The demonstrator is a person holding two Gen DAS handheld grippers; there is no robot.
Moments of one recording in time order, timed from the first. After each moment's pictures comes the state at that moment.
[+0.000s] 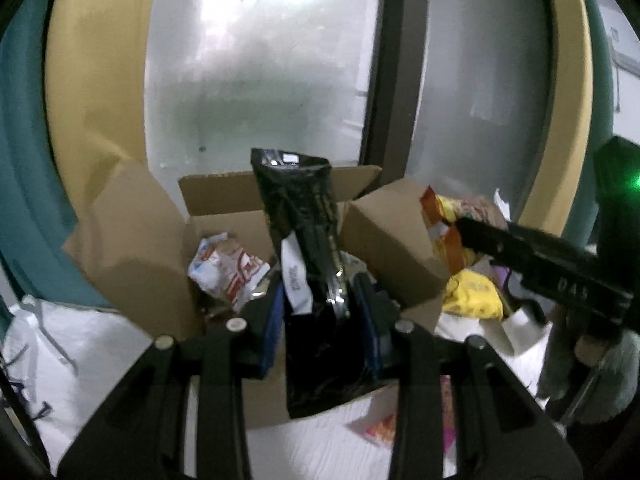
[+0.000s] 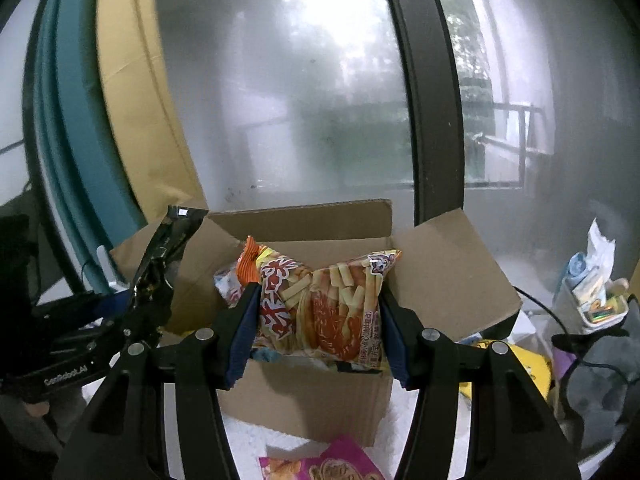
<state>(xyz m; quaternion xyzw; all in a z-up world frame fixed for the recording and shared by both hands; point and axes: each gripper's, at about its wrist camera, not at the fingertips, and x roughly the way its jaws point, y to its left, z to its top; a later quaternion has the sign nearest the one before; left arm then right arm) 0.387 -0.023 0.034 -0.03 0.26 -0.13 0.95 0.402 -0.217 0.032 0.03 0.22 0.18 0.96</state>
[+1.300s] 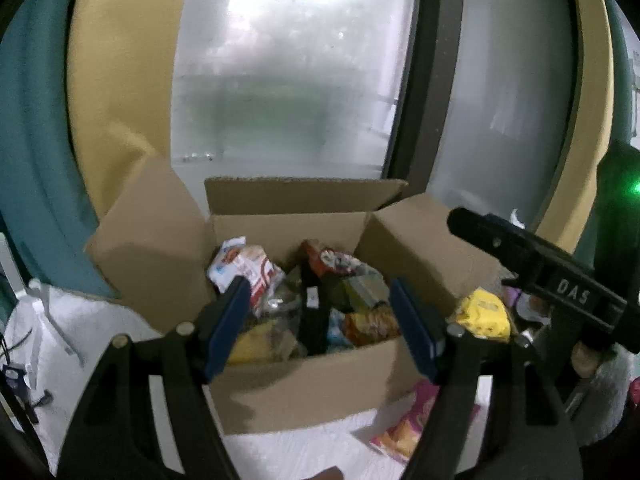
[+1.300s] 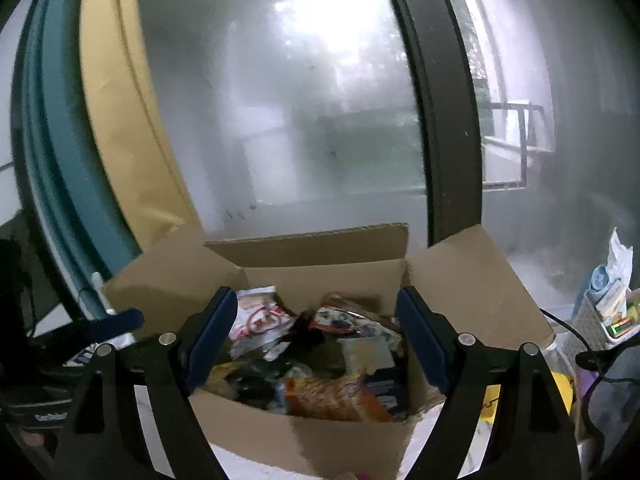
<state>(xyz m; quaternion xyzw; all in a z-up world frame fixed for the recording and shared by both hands) 0.385 -0.003 0.044 -0.06 0.27 -0.11 0.96 0.427 -0.196 0.046 0.05 0.20 0.18 0.96</state>
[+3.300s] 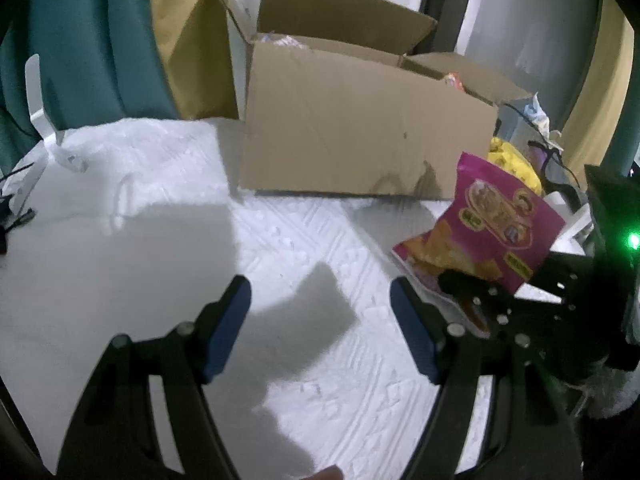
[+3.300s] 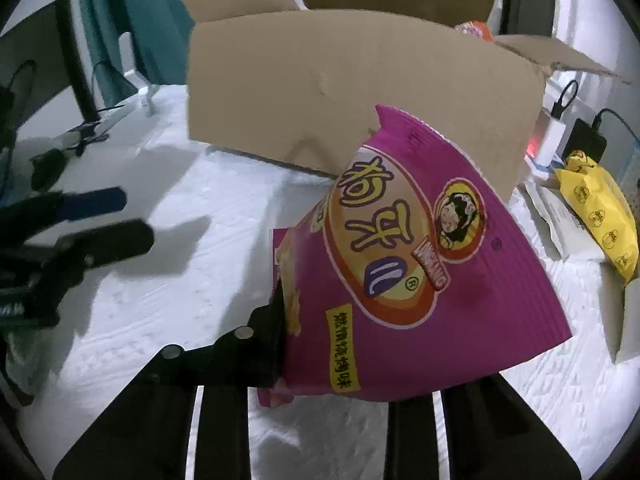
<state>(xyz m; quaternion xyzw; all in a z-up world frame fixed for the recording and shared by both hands) 0.282 0.010 -0.109 -0.07 0.39 -0.07 0.91 0.331 -0.147 -0.139 -0.11 0.41 0.23 0.87</state>
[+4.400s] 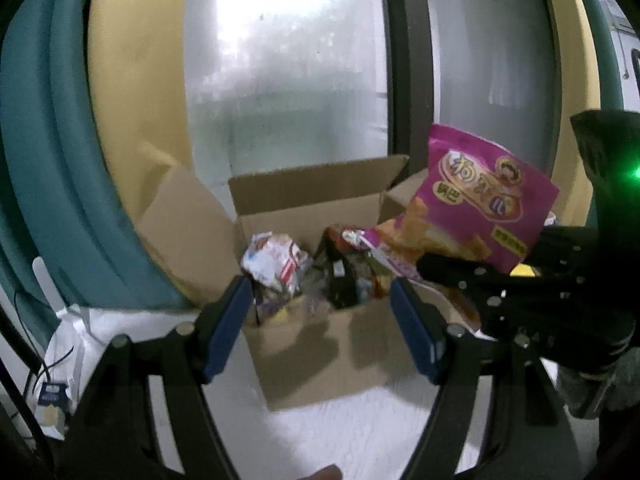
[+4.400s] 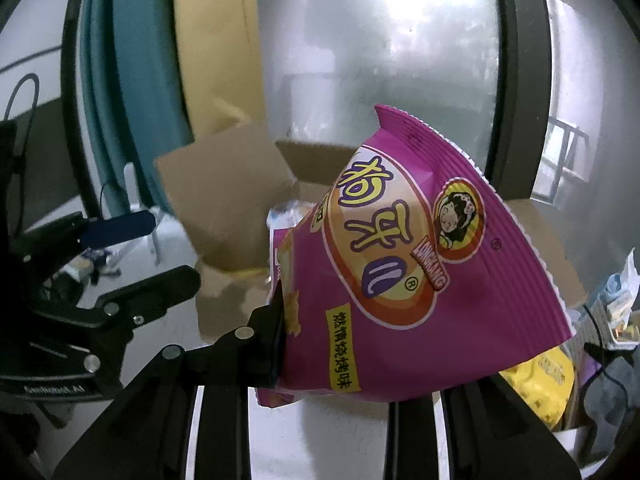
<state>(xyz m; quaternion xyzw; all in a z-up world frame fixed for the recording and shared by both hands) 0.342 -0.007 0.027 0.03 0.23 -0.07 0.97 0.387 -0.142 0.009 -0.08 0.26 0.24 0.93</state>
